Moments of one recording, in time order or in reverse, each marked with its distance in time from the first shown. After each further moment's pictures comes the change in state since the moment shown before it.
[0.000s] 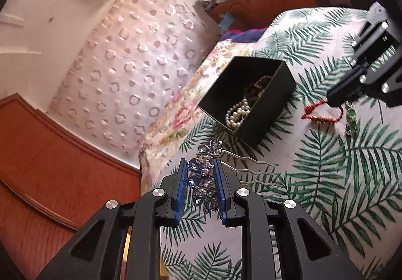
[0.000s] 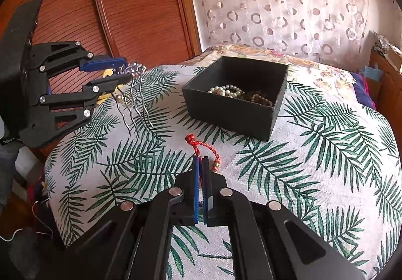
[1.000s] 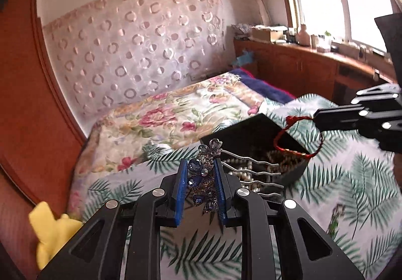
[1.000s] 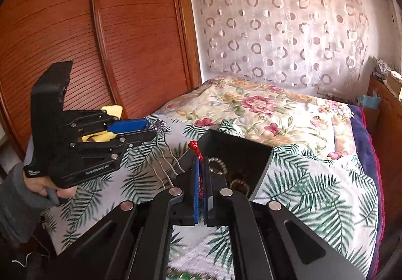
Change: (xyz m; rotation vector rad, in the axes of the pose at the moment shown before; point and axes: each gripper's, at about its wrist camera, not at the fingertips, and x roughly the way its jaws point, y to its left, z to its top) left arm 0.061 0.067 0.021 -0.567 -0.083 -0.274; right arm -0.015 -0.027 0.098 -0.046 -0.146 -0.009
